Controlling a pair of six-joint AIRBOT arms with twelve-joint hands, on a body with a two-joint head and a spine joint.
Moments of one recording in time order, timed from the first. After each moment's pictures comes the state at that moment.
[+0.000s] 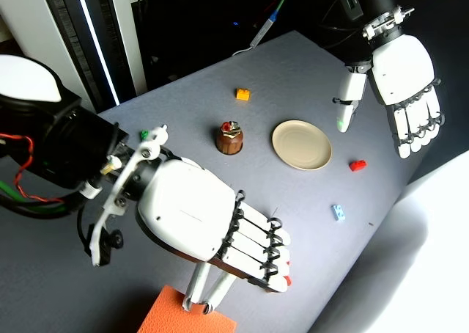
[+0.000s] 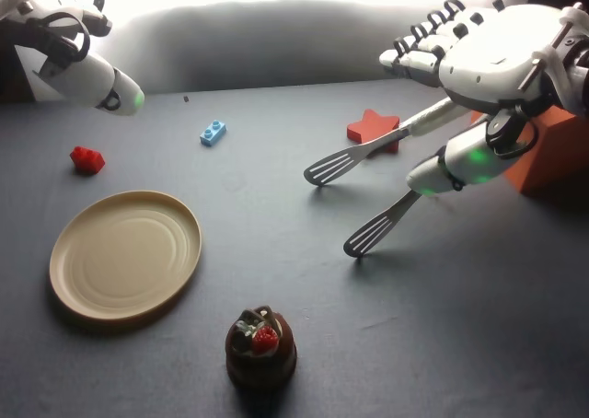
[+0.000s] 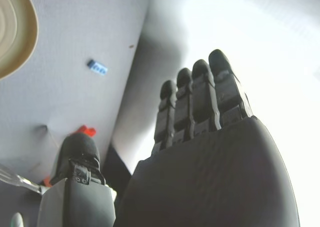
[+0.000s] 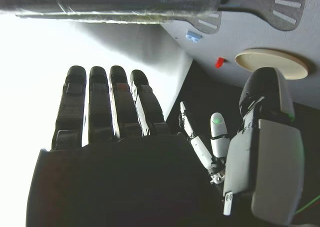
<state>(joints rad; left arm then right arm) -0.03 -0.98 1.20 0.89 0.62 0.34 -0.23 -1.11 1.12 -1.62 -0.28 0.44</state>
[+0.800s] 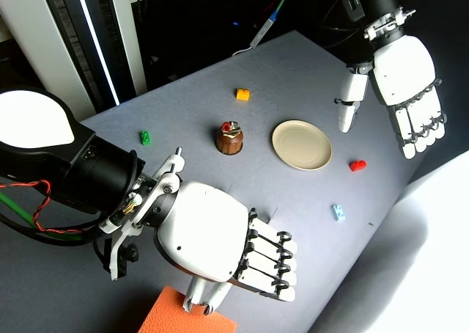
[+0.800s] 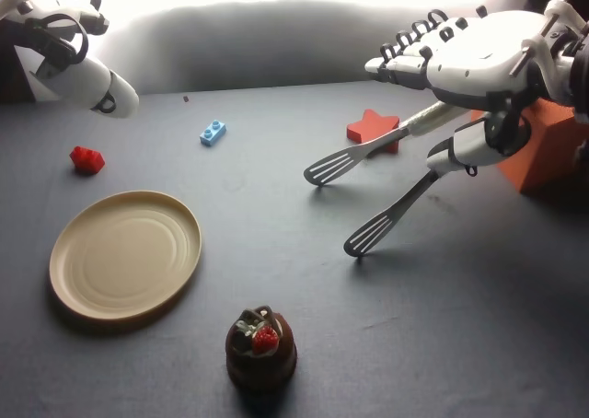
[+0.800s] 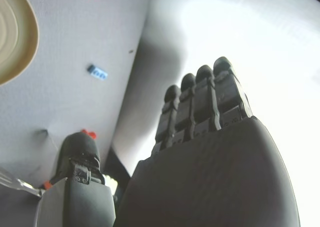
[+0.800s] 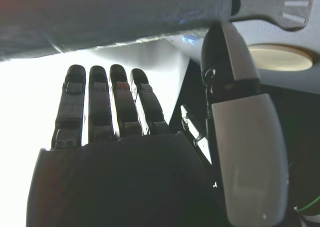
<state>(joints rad) -0.03 -0.99 1.20 0.89 0.64 0.34 -0.24 -1.16 1.24 -1.55 -0.14 0.43</state>
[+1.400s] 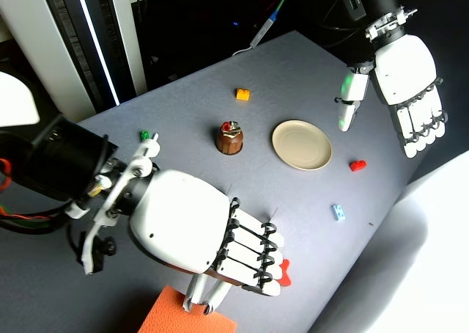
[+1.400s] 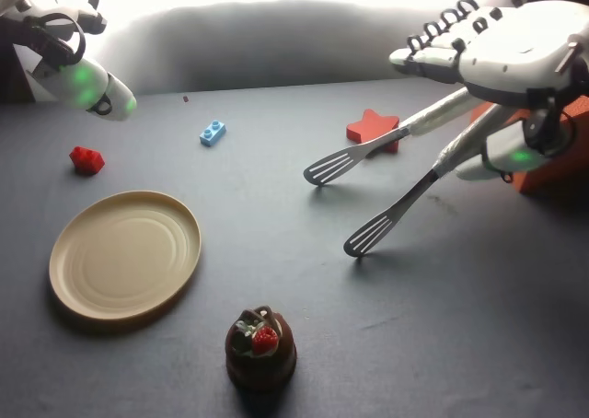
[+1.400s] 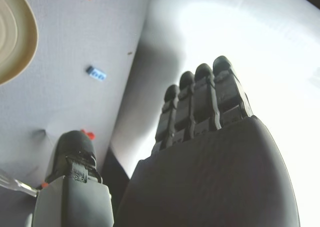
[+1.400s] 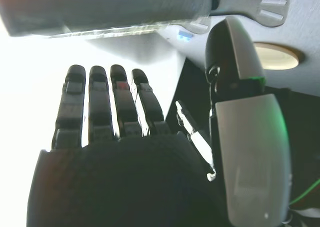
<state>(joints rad) -0.03 -0.99 1.20 0.88 0.65 0.34 -0.22 -1.04 1.12 -1.55 -0.16 0.42</state>
